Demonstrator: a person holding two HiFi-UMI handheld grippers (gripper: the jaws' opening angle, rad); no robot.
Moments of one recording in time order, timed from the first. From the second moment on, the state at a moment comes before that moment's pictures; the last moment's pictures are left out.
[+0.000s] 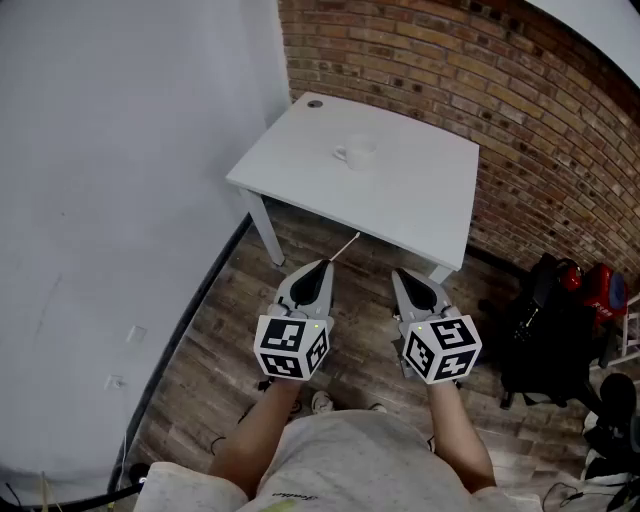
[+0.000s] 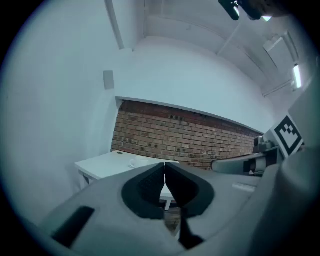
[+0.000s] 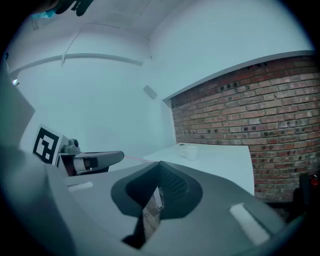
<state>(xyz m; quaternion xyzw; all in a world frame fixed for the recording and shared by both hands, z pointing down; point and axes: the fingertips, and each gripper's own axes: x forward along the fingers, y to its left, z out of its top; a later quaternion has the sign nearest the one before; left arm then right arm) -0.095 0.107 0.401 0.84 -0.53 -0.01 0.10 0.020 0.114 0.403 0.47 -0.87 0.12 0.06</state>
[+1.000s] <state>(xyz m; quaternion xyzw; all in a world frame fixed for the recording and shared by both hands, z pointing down) -0.129 0.037 0.416 0.85 -0.52 0.00 0.11 -0.022 0.046 0.416 0.47 -0.87 0.12 0.06</state>
